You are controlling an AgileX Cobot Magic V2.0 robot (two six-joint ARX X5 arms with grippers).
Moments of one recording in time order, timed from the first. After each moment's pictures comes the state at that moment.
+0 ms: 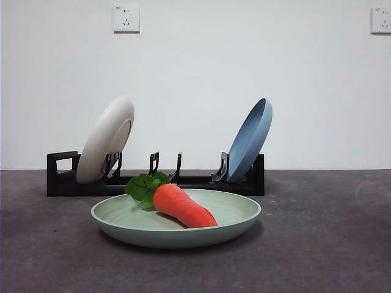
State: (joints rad) left arm -0.29 0.43 1.07 -0.54 0.00 0.31; right arm 0.74 0.75 0.93 -0.98 -0.26 0.18
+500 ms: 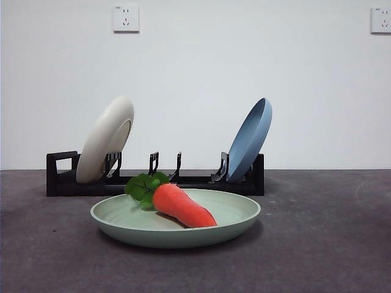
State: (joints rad) left arm -0.03 0.13 0.41 -0.01 0.09 0.22; right arm 0.74 0.75 0.93 -0.98 -0.26 0.18
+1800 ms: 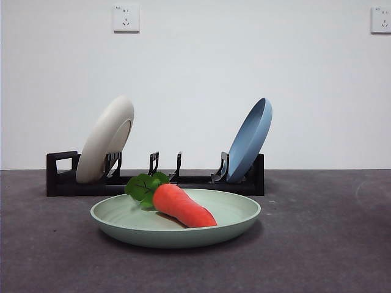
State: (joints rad) left arm 0.05 0.00 0.02 -0.18 0.09 0.03; right arm 0.74 0.75 0.93 -0.98 -0.26 0.18
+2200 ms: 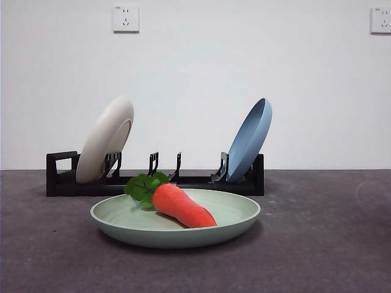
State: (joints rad) left arm 0.05 0.00 0.02 -0.18 0.09 0.03; right arm 0.73 0.73 0.93 -0.95 -0.19 0.12
